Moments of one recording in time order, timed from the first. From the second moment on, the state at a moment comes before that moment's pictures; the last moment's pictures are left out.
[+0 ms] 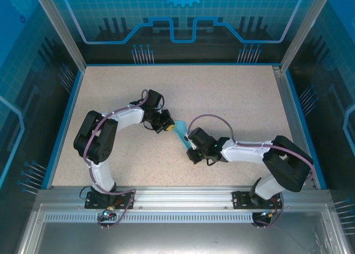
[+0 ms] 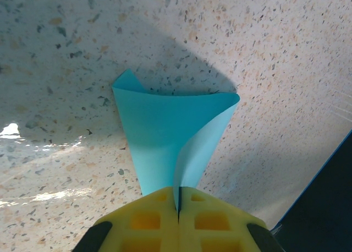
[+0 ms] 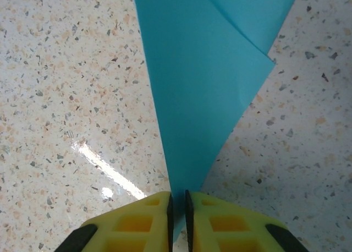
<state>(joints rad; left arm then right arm) -0.38 1.85 1.13 -0.40 0.51 -1.05 0.88 1.52 0.69 -0.22 -0.01 0.34</state>
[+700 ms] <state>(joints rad) -0.38 1.85 1.13 -0.41 0.51 -1.05 0.85 1.56 0.70 -0.21 -0.09 0.34</state>
